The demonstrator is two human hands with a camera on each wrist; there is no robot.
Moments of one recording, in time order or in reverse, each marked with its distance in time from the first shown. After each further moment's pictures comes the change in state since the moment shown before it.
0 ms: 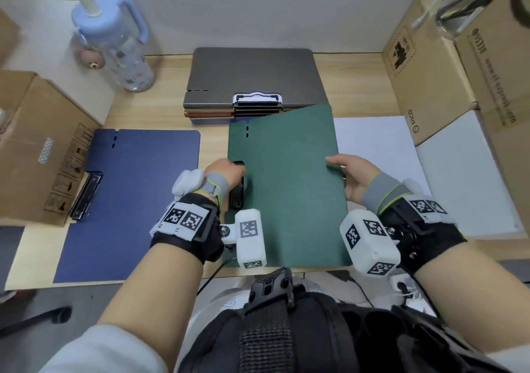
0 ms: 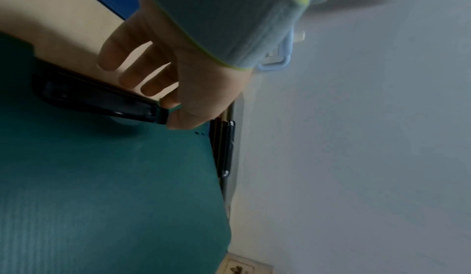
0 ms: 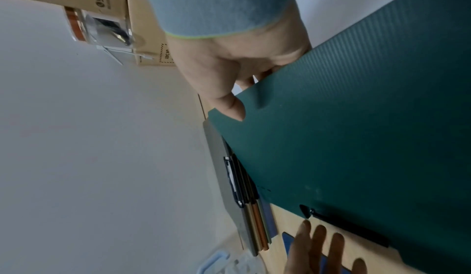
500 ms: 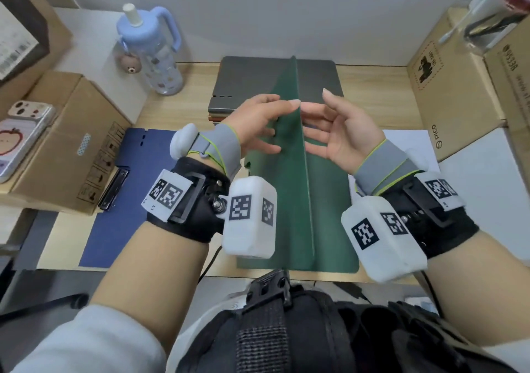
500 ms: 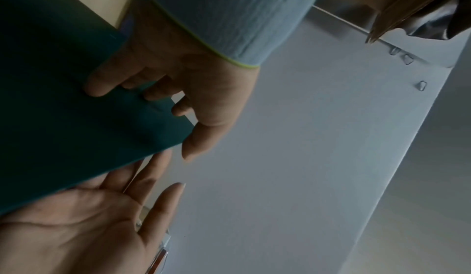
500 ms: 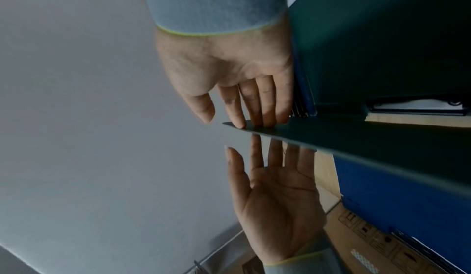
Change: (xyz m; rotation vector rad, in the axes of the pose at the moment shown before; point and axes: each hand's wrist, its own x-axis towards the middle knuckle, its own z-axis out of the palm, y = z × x) left_hand -0.071 0.070 -0.055 -0.611 -0.189 0.279; right_hand -0.044 -0.063 0.056 0.051 -0.417 -0.317
